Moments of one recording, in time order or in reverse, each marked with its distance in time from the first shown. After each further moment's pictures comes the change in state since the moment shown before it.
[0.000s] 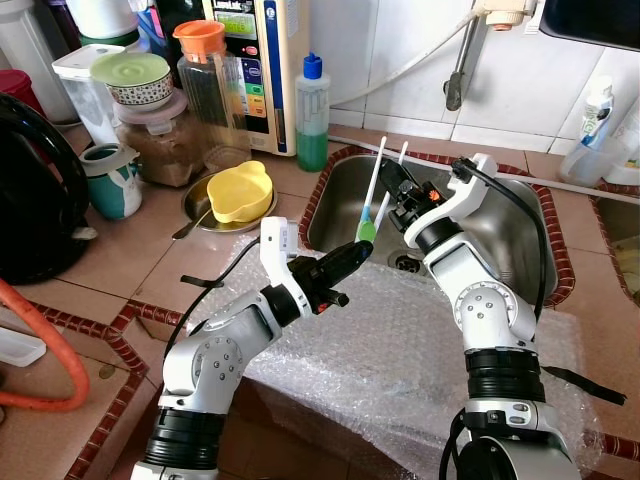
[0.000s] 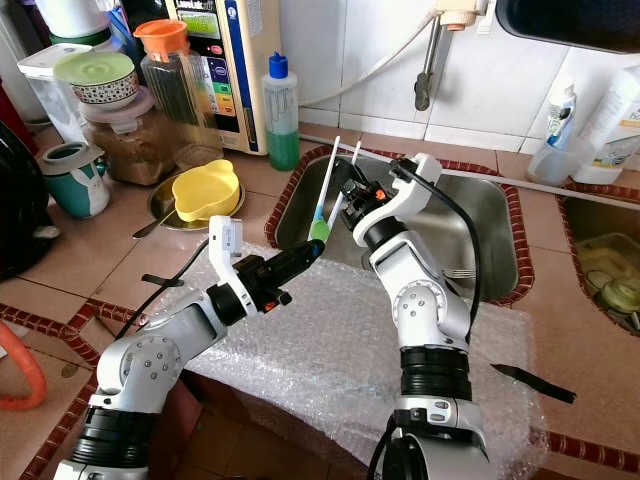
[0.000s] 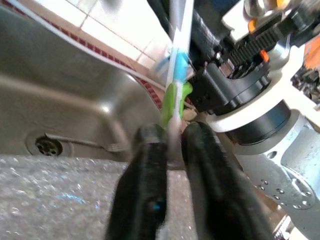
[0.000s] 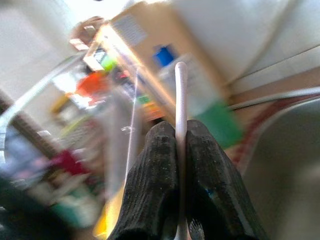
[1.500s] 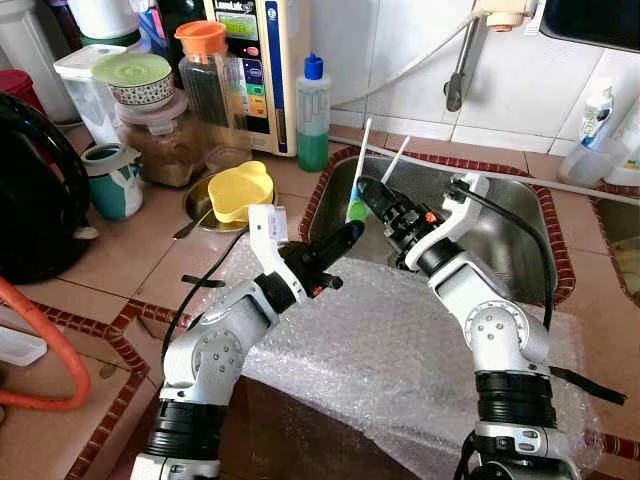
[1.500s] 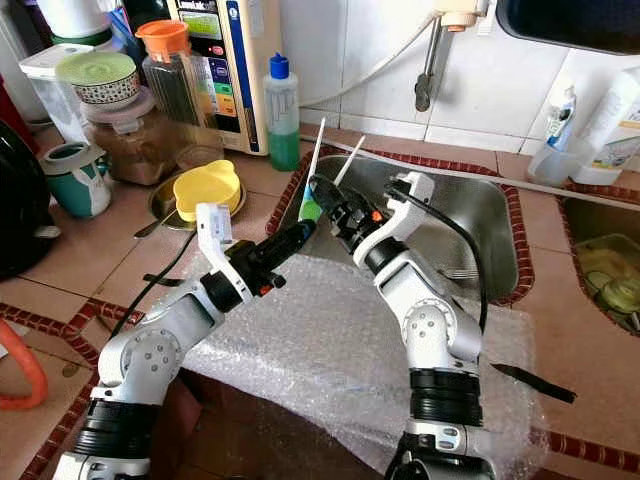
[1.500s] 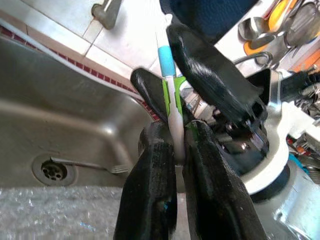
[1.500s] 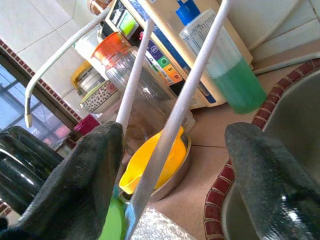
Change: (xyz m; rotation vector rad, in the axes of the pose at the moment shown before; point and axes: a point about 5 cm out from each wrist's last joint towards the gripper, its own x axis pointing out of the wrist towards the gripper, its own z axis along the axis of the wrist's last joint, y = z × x) left arm 0.001 0.000 0.007 0.003 -0.050 -0.014; right arm -0.015 0.008 -0.019 0.047 0.139 0.120
